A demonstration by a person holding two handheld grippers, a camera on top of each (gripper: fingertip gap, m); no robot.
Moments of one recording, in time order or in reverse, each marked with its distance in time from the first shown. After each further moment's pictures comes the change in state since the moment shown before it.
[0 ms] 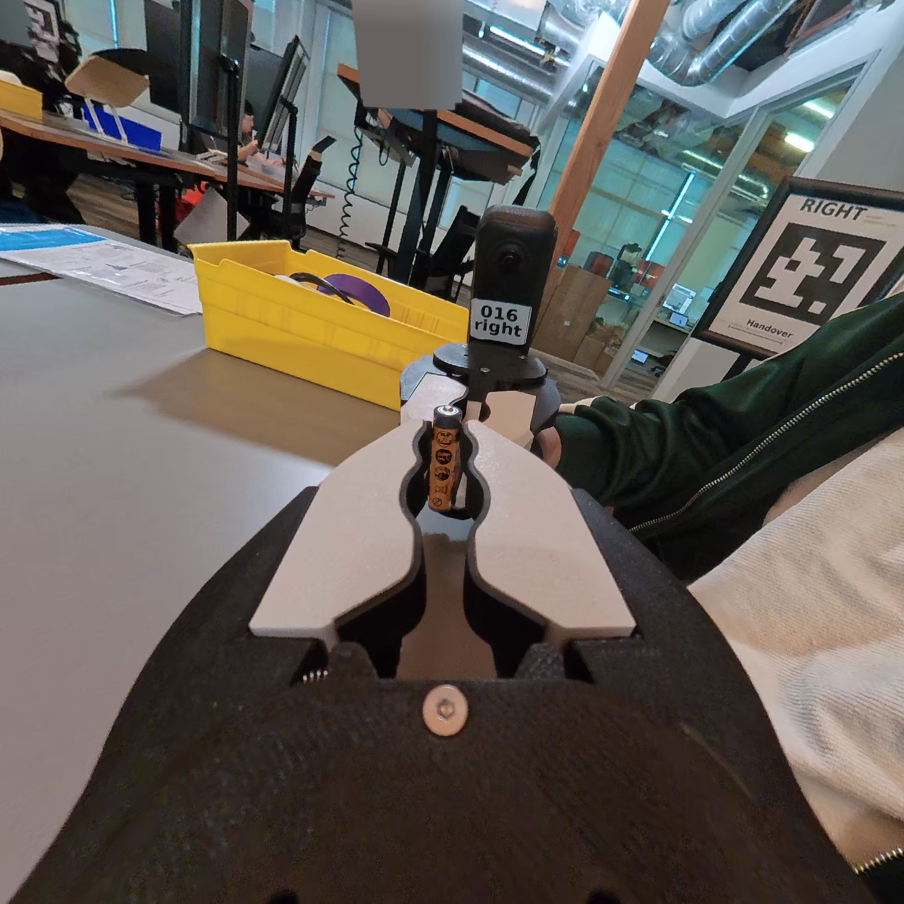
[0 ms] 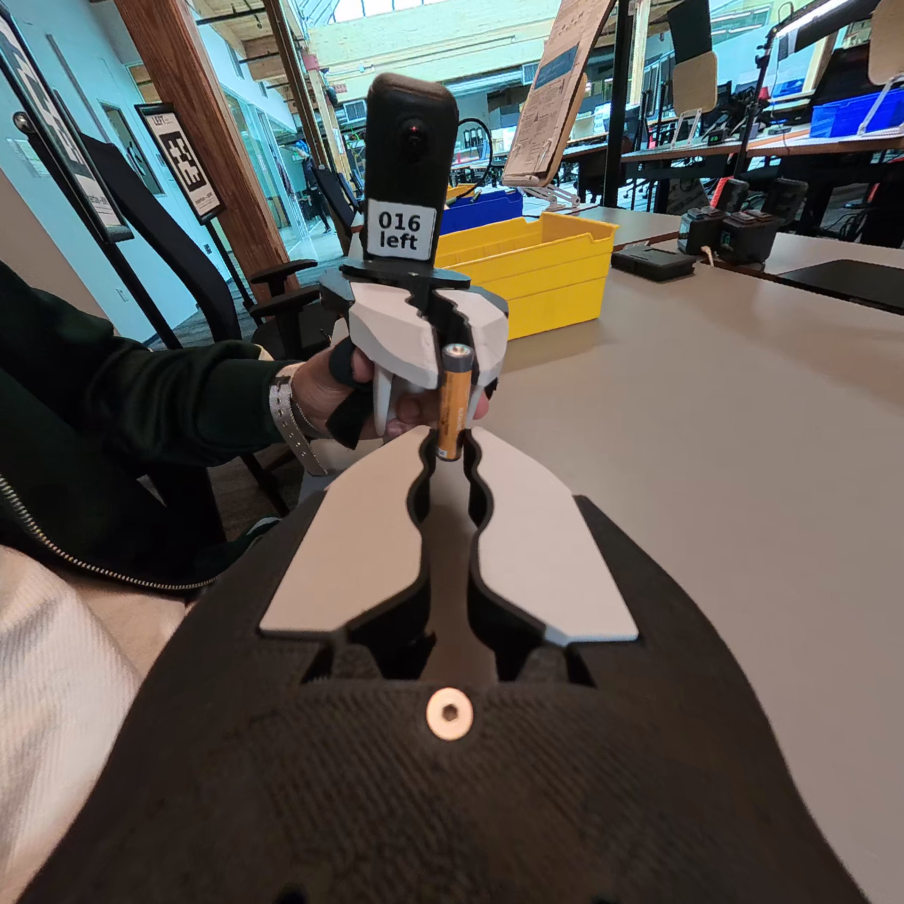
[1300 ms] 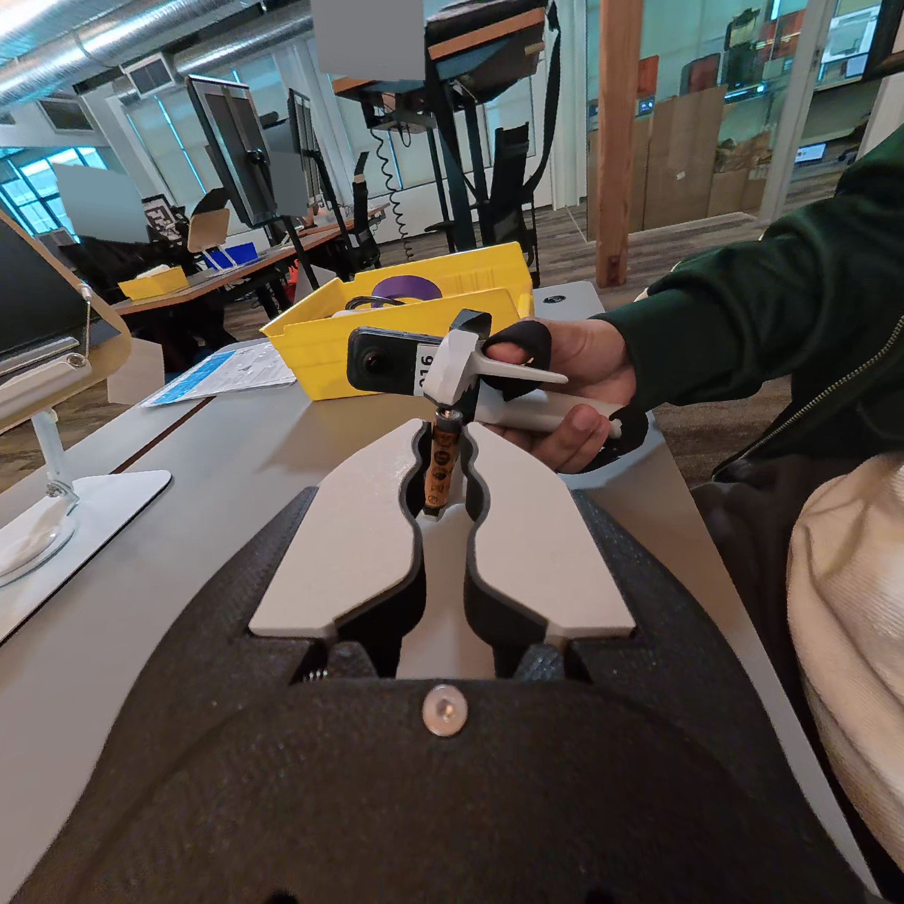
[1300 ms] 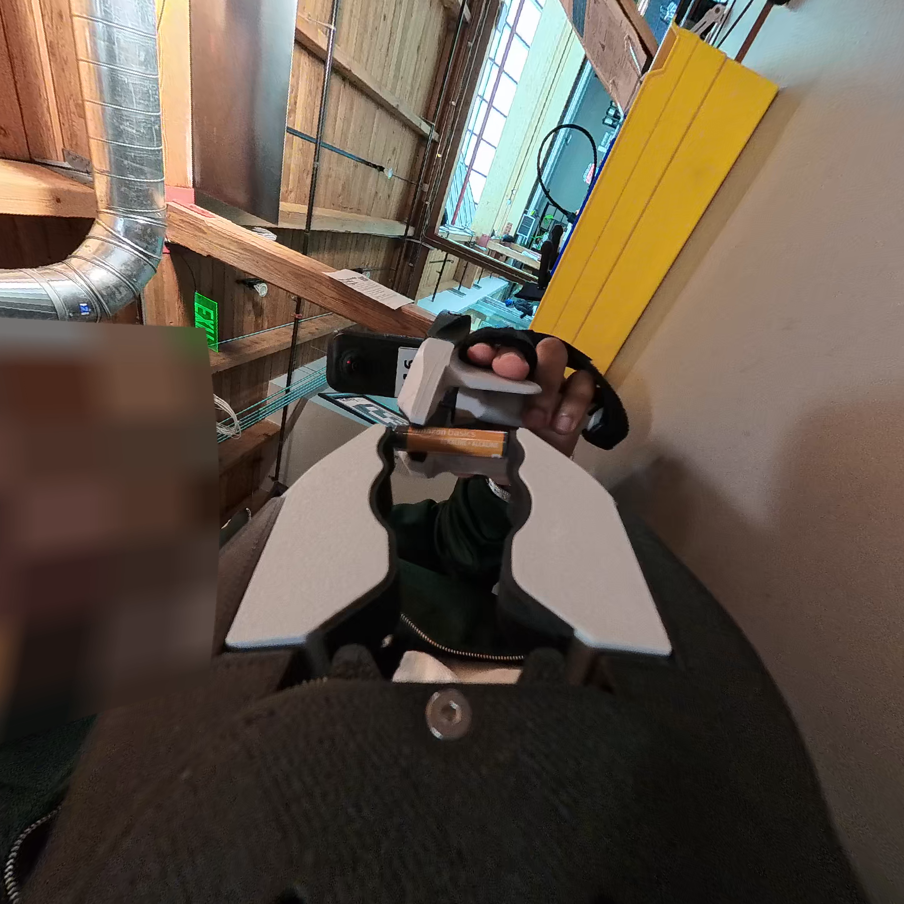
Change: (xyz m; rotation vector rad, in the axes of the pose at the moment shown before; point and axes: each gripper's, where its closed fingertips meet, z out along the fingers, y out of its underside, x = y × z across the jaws) left arm 0.000 0.017 0.007 -0.096 -0.124 0.540; right arm 0.007 -0.002 -0.004 0.164 -0.380 1.057
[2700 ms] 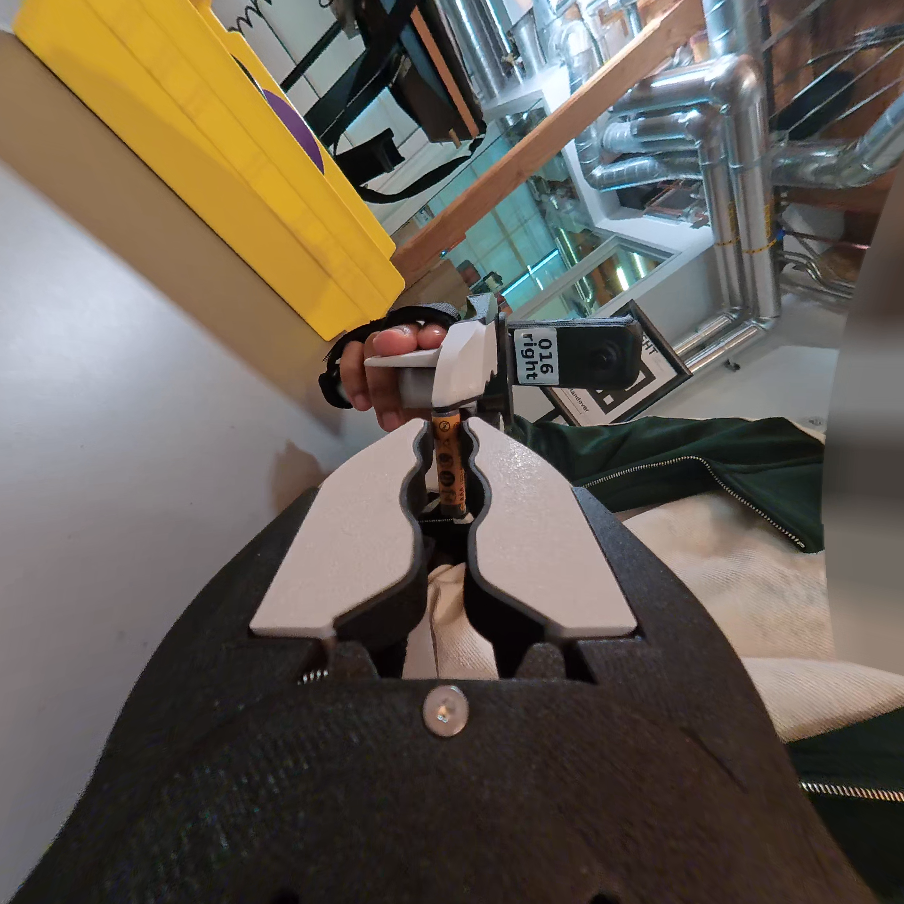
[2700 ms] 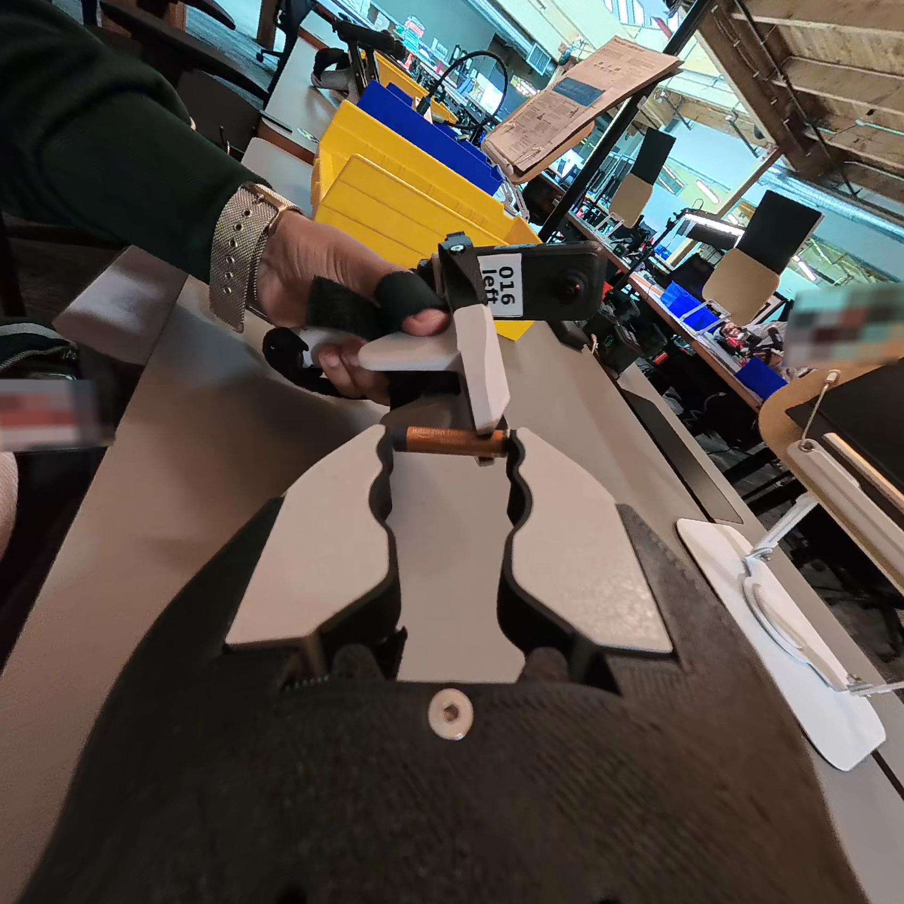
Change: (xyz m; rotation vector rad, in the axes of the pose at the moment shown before) left arm -0.001 0.015 -0.005 0.028 0.395 -1.135; right arm 0.008 0.018 0.002 -0.348 0.537 -1.728
